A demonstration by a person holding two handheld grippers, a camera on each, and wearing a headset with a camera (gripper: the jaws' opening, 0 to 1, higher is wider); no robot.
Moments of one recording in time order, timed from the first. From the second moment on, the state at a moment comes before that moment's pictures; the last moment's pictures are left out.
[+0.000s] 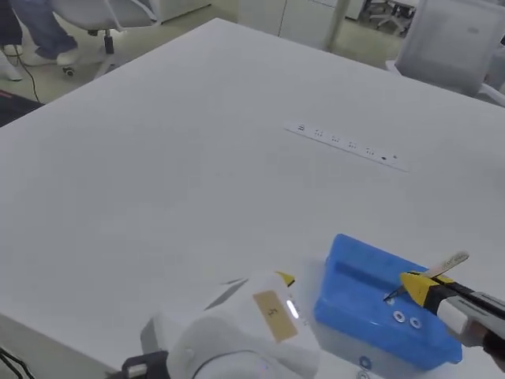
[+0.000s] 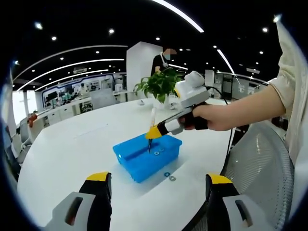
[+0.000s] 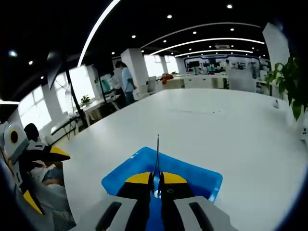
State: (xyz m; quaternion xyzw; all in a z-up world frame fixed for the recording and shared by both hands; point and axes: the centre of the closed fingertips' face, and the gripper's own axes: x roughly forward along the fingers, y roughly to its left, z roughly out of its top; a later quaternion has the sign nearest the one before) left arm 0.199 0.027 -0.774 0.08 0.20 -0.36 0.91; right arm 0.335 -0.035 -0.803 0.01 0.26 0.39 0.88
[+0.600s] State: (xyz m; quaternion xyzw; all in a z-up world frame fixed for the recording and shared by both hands) left arm 0.200 0.028 -0.775 0.08 0.20 -0.35 0.91; right arm 0.340 -0.040 -0.827 0.00 0.31 0.38 0.88
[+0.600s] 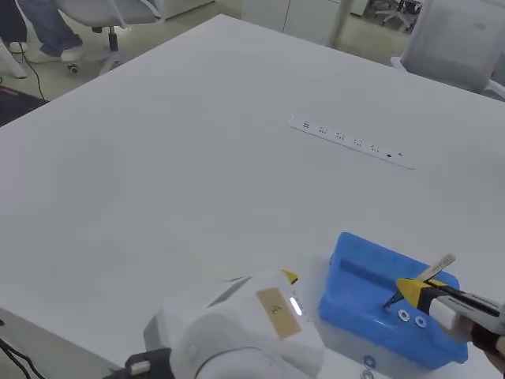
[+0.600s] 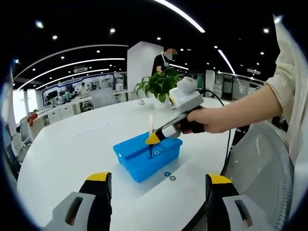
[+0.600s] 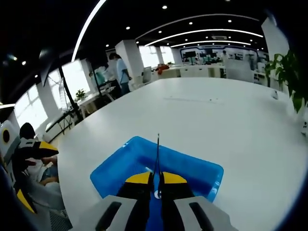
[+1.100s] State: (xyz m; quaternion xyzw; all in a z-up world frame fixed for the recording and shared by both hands) left arm 0.199 0.027 -0.775 0.08 0.20 -0.36 0.91; right arm 0.323 -0.038 -0.783 0.10 0.24 0.39 0.88
